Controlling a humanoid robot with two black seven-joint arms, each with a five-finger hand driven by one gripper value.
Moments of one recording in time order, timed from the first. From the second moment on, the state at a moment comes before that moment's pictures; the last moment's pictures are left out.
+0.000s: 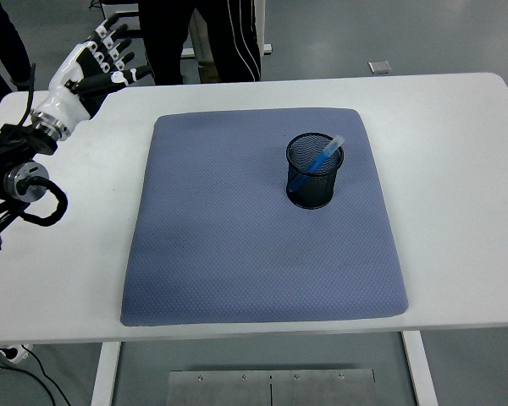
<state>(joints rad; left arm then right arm) -1.05 0.46 -0.08 -0.65 -0.17 -0.25 -0.58 0.02 0.00 0.31 0.23 -0.09 0.04 0.11</state>
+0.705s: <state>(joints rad) -0.79 0.57 -0.36 -0.65 -0.18 -0.32 -0.58 0.02 0.00 0.31 0.24 -0.09 0.05 0.11</state>
